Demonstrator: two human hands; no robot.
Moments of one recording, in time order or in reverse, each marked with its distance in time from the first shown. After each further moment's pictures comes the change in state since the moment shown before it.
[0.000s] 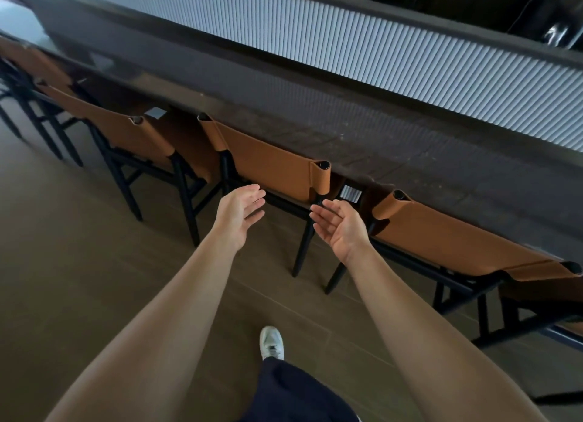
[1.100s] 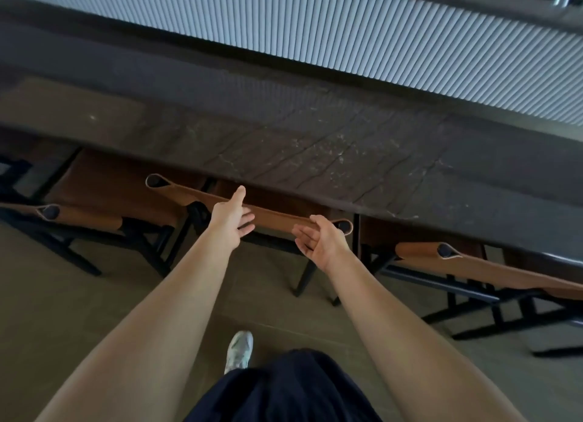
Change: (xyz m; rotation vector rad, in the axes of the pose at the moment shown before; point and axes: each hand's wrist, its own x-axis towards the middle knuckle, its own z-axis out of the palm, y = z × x) left_hand 0.287 0.081 0.042 0.239 0.053 -0.338; right_hand 0.215 -0.034 0.128 0.121 0.307 0.238
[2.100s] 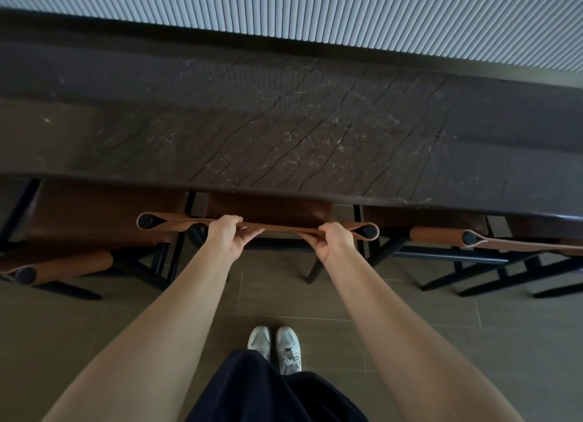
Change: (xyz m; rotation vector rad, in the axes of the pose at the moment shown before) left_hand 0.064 0.016 -0.009 -0.248 -0.057 -0.279; right_hand 0.033 -0.006 0.036 0.394 0.280 0.029
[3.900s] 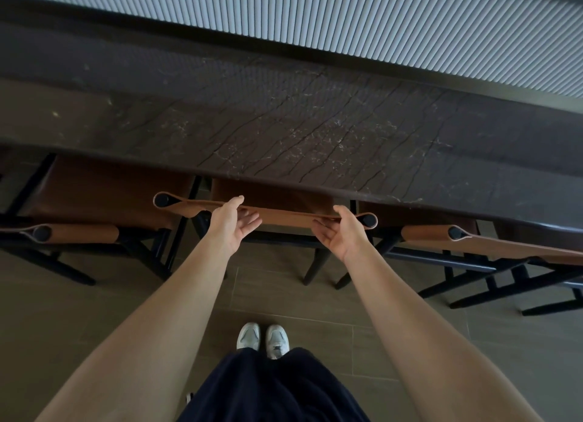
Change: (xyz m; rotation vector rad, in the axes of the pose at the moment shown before) left_hand -0.036 -0.021 -0.021 0.077 -0.070 0.147; right_hand -0.019 -0.013 -0.042 -0.226 -0.190 -0.076
